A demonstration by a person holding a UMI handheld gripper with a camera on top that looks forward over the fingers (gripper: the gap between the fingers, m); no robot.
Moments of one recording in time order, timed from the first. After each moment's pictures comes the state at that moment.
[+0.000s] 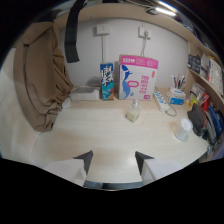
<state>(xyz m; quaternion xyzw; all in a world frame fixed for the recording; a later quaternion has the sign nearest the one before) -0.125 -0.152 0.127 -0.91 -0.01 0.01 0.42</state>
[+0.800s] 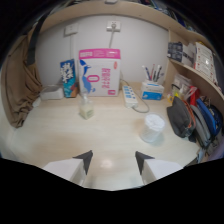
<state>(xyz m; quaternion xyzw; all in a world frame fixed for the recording) 0.064 -0.131 0.081 -0.90 0.02 -0.04 0.43</state>
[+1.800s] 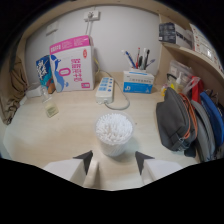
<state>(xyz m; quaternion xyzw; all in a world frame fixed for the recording) 0.211 -0.073 0.028 -0.91 0.01 -0.02 0.40</state>
